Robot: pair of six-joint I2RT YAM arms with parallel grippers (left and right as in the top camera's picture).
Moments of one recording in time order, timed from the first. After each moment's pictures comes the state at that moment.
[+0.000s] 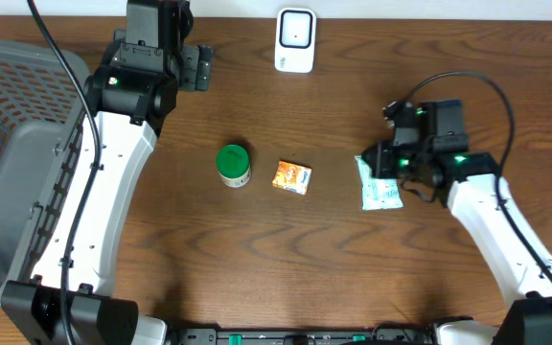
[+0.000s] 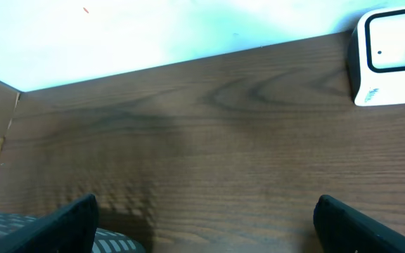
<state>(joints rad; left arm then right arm) -0.19 1.63 1.67 -0.78 -0.27 0.07 0.17 1.47 0.97 -0.54 -0.41 0.24</state>
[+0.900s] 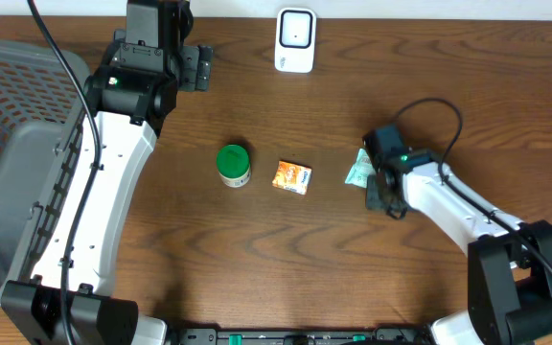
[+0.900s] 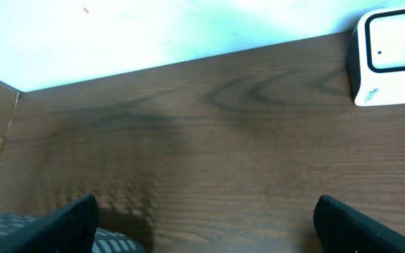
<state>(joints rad) -0.19 1.63 1.67 -0.78 -0.27 0.07 0.31 1.68 0.96 -0.75 0.22 0.46</state>
